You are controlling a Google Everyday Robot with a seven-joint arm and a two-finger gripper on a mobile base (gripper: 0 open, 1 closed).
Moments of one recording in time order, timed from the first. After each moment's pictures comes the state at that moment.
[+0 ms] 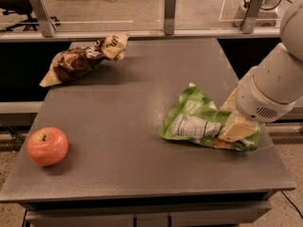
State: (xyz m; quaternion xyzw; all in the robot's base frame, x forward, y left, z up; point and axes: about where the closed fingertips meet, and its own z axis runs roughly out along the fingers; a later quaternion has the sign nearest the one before) arm 0.435 -0.182 0.863 -0.61 0.78 0.00 0.15
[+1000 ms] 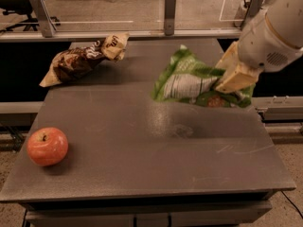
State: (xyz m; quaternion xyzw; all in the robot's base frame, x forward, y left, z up) arm 0.482 -0.162 0.950 -0.65 0.72 0.02 0.23
